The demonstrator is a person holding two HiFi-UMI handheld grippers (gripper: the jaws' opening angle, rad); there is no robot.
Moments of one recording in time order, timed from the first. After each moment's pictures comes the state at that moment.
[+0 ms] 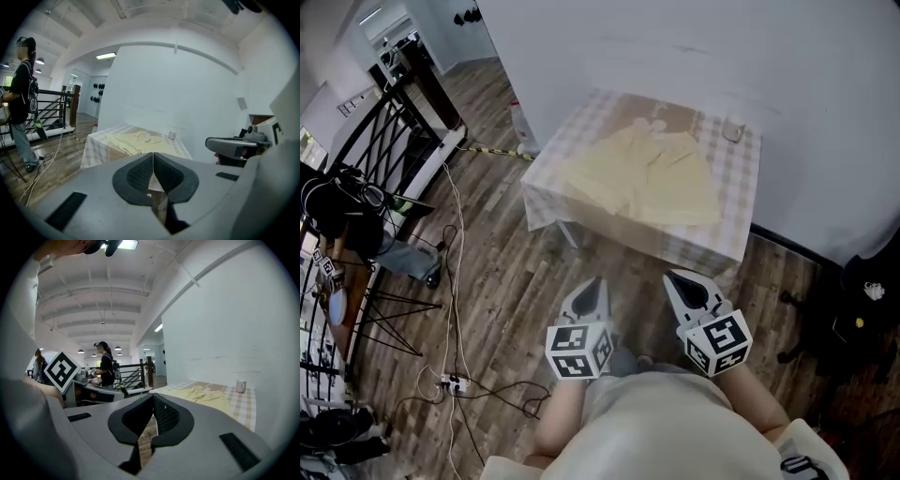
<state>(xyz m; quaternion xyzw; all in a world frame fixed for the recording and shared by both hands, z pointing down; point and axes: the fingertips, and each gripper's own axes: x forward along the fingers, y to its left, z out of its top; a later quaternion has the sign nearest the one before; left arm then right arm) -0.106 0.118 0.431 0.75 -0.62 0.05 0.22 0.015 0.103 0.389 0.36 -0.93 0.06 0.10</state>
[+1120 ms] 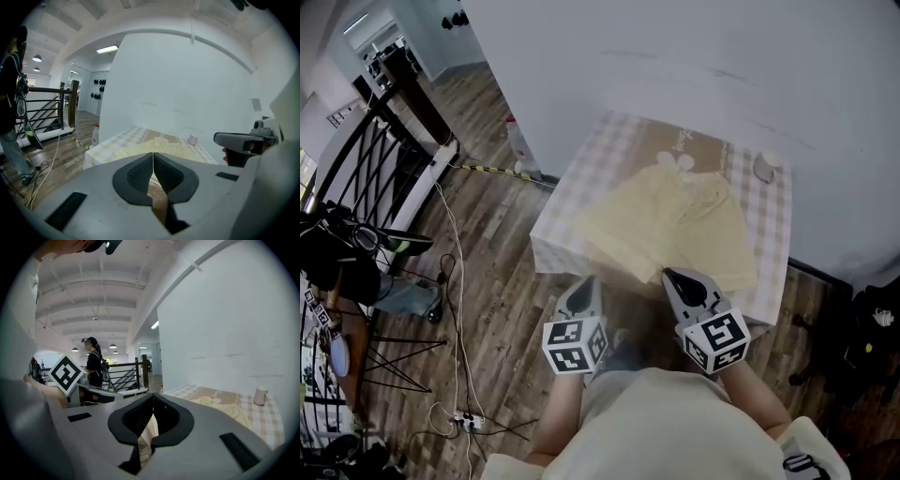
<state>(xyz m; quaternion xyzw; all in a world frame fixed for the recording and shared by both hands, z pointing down) -0.235 -0.088 0.458 0.74 -0.63 0.07 0.24 -0.099 -0.099 0.400 0.38 -0.92 0.06 0.10</state>
